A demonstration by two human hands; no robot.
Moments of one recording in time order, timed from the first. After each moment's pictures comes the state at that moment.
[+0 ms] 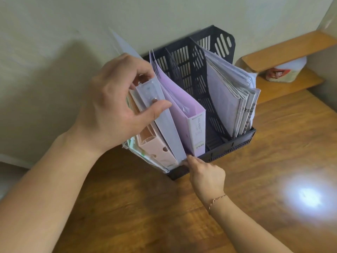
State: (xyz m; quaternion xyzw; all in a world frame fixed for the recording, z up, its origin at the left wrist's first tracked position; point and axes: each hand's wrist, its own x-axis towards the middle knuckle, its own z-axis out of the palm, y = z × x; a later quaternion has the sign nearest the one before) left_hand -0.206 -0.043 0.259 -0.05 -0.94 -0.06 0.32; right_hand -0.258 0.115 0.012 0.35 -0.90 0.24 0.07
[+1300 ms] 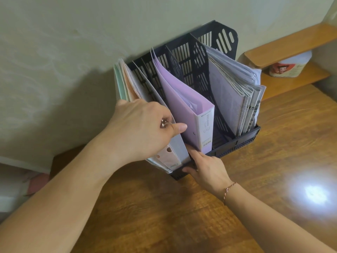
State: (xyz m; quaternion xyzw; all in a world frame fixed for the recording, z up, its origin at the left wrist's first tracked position) left_hand -0.217 -0.017 0.245 0.13 -0.99 0.00 0.00; right_hand -0.281 0.113 0.004 0.44 -0.85 0.28 -0.07
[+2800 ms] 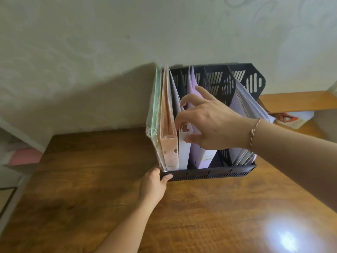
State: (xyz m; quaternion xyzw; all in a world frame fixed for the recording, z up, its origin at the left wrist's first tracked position) left_hand -0.165 -0.029 0.008 0.46 -0.83 -0.30 0.09; right_hand -0.347 0.054 0.239 0.74 -0.67 0.02 0.04
